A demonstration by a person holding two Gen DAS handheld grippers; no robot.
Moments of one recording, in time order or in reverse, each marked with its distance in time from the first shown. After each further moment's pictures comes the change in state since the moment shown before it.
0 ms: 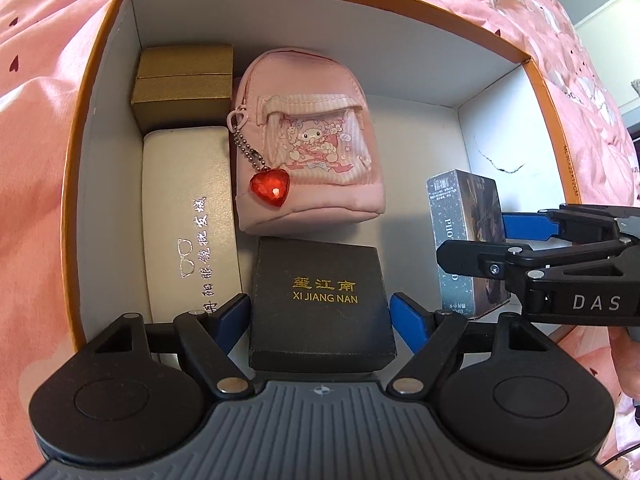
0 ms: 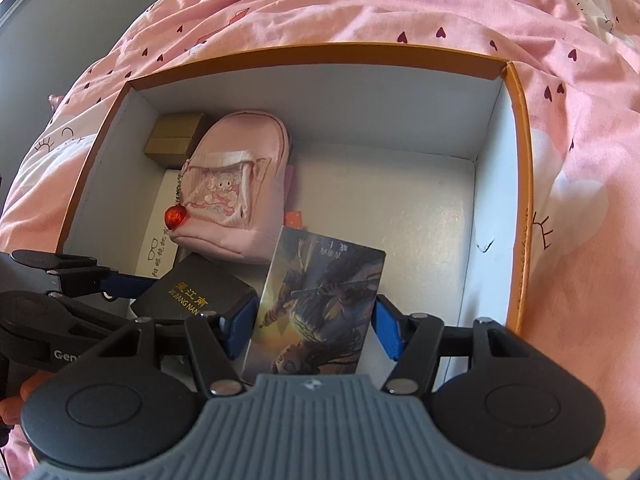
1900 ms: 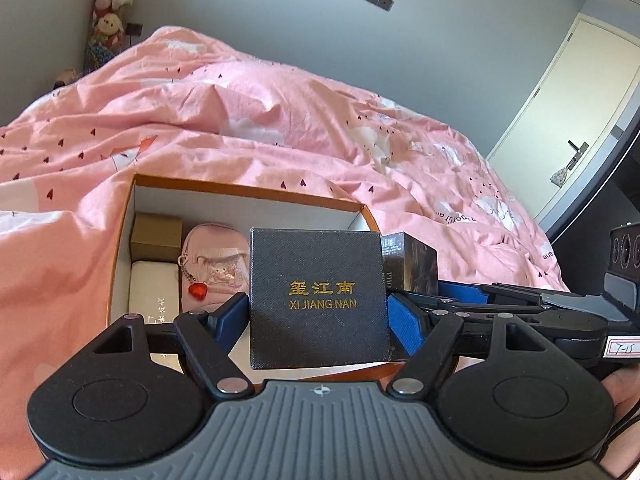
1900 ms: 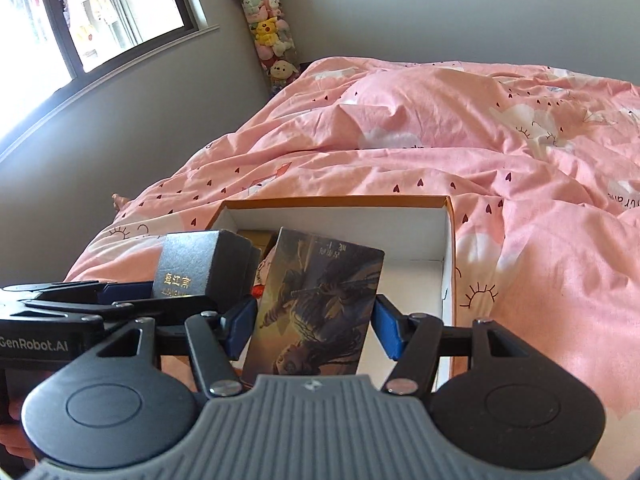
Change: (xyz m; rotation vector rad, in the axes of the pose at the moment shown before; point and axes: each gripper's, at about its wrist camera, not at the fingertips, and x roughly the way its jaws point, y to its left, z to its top) left arm -0.114 -0.056 -0.068 0.077 -0.542 -0.142; right arm -0.131 0.026 -0.089 -0.021 -0.496 0.016
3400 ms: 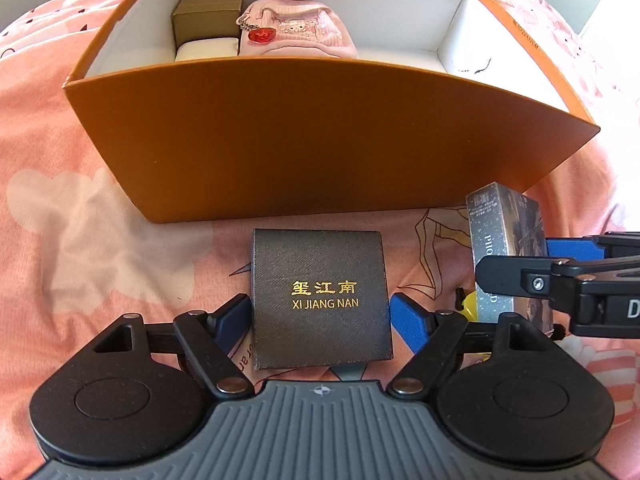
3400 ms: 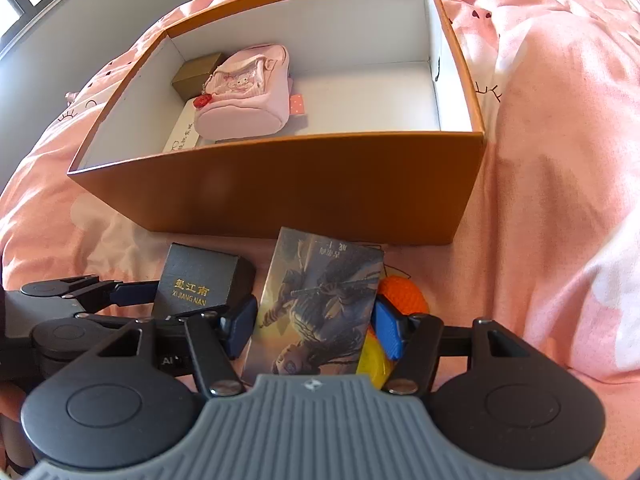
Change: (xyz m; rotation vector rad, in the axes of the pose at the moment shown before) left arm 0.077 0.027 -0.137 0.053 0.318 0.298; right arm 0.062 -0.013 -0.121 0.091 0.324 -0.047
